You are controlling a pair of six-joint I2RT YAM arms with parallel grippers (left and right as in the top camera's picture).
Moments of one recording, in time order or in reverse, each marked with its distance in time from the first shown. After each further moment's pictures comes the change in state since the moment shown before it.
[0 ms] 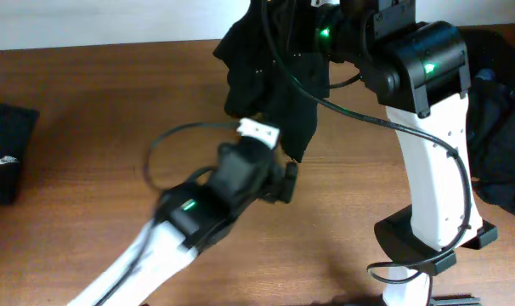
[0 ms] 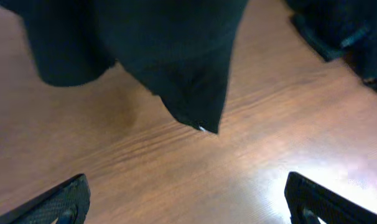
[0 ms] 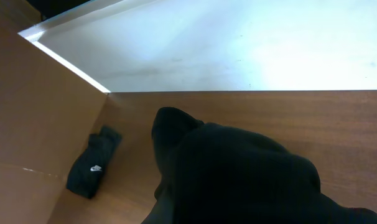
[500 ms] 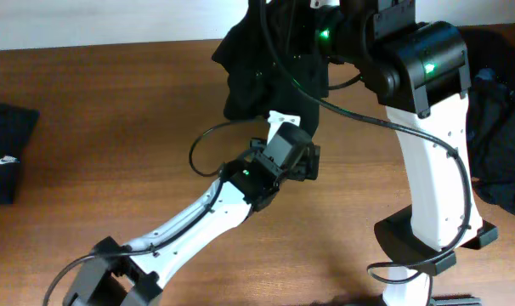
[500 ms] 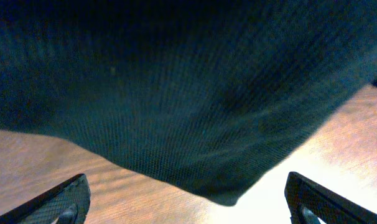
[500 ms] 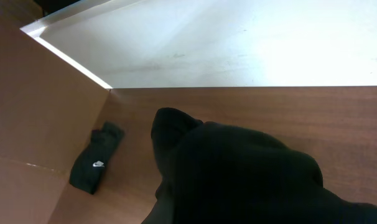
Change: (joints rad) left arm 0.000 0.330 -0.002 0.318 -0.016 -0.143; right arm 0.001 0.000 0.000 -0.010 -0.015 0.000
